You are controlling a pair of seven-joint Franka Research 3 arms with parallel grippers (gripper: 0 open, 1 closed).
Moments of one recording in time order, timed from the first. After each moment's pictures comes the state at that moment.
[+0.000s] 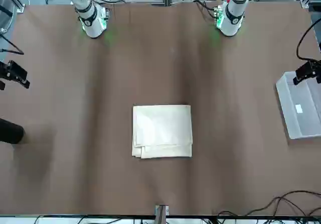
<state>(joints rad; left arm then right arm) 0.31 0.06 -0.23 -1.51 0.01 1.60 0.04 0.03 0.10 -0.07 -1.40 0.00 1.59 -0.09</state>
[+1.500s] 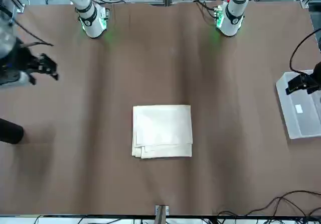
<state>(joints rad) 0.30 0.13 -0.24 -1.51 0.00 1.68 0.04 0.24 0.10 -0.05 -1.40 0.07 1.53 0.12</state>
